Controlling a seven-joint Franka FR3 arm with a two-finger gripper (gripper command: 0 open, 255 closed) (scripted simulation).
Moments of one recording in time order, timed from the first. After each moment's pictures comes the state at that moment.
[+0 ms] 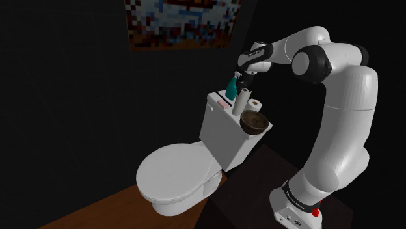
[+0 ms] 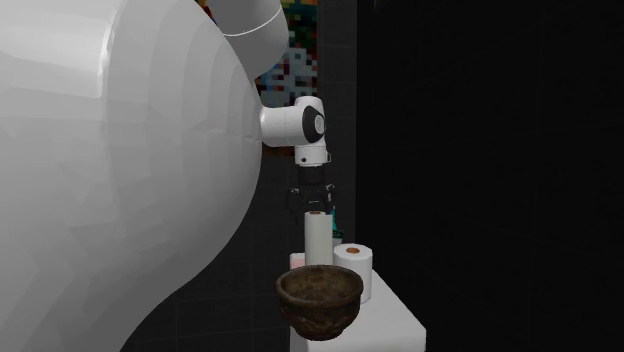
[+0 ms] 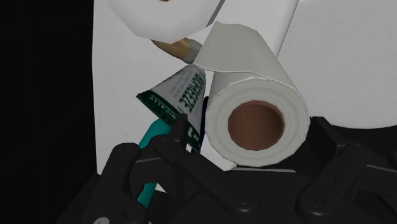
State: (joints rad) arm -0.27 0.49 -0.33 -1.74 0.16 2.26 -0.69
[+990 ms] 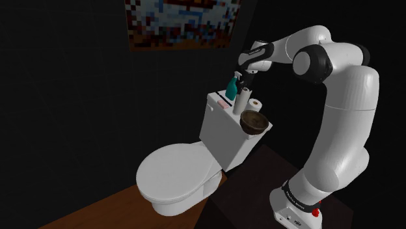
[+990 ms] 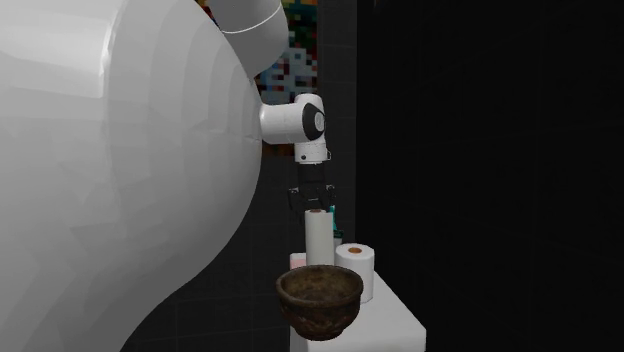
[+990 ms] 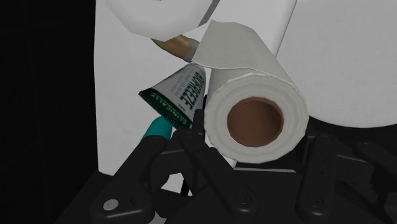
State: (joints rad) arm -0.26 0.48 -0.33 -1.74 0.16 2.25 -0.69
